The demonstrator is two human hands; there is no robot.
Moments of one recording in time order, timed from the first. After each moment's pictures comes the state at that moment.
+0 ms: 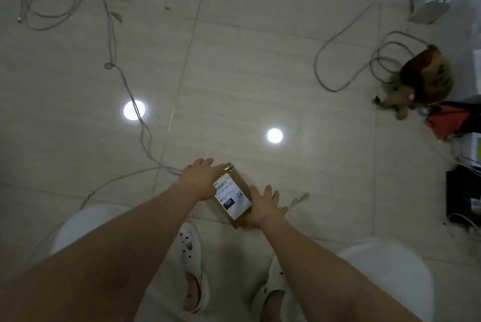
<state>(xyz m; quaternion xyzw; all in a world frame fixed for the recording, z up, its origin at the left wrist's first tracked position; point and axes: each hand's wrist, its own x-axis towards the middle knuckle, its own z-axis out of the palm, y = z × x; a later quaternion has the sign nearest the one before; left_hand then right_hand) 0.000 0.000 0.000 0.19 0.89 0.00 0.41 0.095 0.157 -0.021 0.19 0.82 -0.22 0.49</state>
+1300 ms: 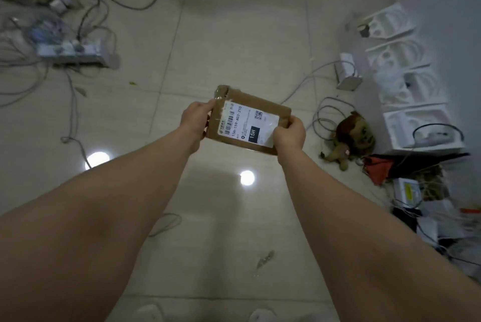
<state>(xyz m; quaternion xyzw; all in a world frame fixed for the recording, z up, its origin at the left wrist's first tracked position) -0.212 0.148 0.122 -0.19 0.68 0.66 0.26 -0.140 0.321 0.115 0.46 0.72 -0.51 -0.08</state>
